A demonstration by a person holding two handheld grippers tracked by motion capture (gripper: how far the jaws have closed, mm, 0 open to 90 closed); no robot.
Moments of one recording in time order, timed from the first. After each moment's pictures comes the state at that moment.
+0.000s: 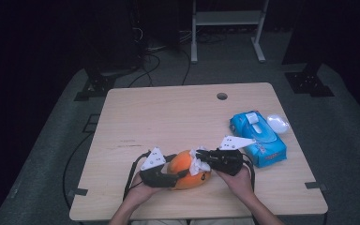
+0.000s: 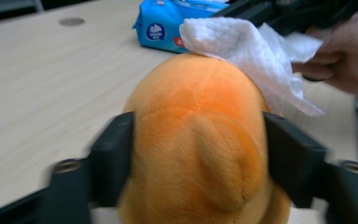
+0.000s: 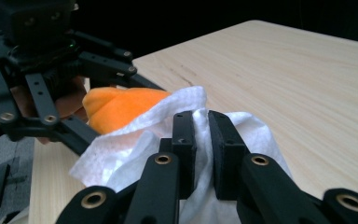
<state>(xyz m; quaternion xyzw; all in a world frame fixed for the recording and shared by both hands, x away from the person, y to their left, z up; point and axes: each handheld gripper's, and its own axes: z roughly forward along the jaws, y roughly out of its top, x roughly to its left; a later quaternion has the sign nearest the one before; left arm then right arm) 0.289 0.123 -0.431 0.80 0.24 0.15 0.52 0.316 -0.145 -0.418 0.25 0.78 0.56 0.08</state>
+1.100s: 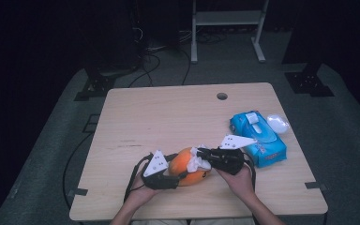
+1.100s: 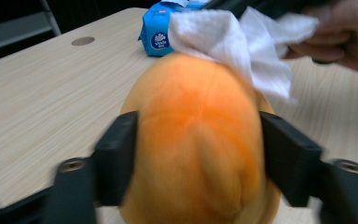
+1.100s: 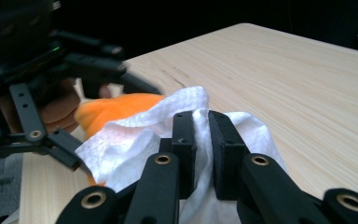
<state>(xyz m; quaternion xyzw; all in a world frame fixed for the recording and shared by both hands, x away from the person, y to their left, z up) 0.285 0.119 -0.431 0.81 0.22 0.17 0.52 0.314 -0.143 -0.413 0.25 0.79 0.55 0.10</state>
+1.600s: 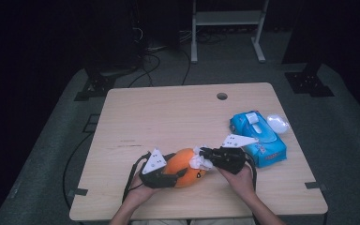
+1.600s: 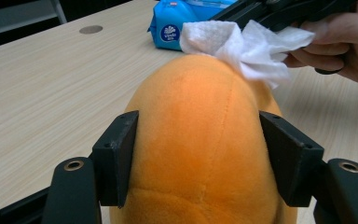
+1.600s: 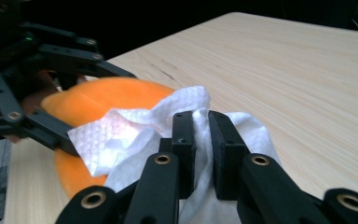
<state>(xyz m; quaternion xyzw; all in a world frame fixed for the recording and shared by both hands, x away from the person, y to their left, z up) 0.286 0.126 -0.435 0.81 0.24 0.17 0.51 0.326 -0.155 -0.429 0.29 0.78 0.55 0.09</state>
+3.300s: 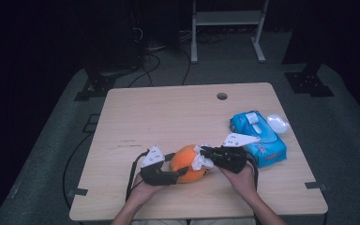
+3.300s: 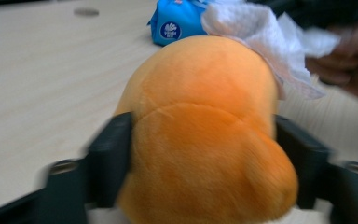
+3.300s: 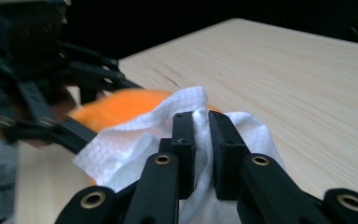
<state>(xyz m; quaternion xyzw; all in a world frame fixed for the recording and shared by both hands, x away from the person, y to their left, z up) 0.292 0.121 -0.436 0.80 0.25 0.15 0.52 0.319 -0.154 -0.412 0.27 0.78 0.56 0.09</state>
